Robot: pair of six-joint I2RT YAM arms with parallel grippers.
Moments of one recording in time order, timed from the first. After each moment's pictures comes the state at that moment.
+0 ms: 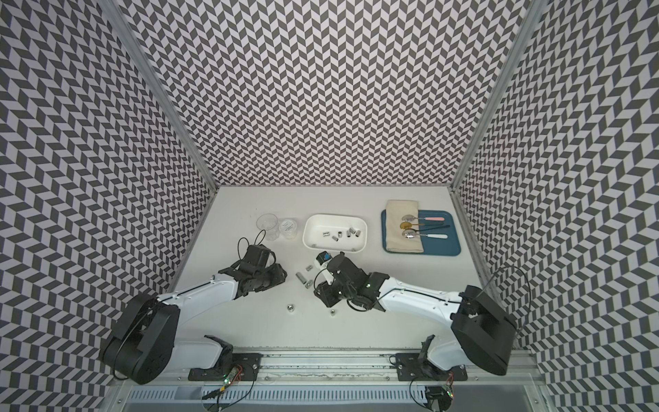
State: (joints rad) left arm -0.39 1.36 0.56 -0.21 0.05 -0.69; right arm 0.97 1.41 0.80 -0.17 -0.19 0.43
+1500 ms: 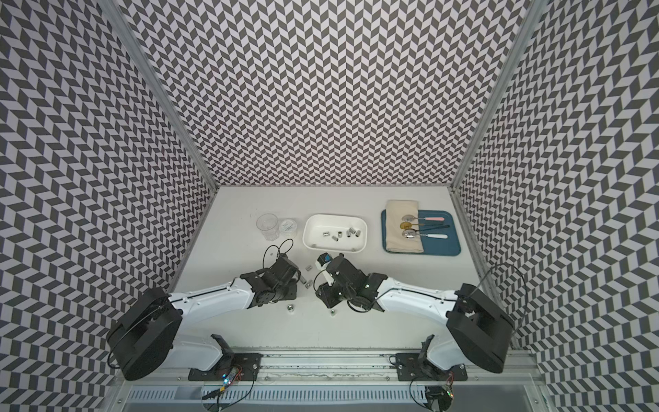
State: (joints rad) left arm -0.73 1.38 0.61 -0.37 -0.20 -0.70; right arm 0.97 1.44 0.79 -0.17 -0.17 0.44
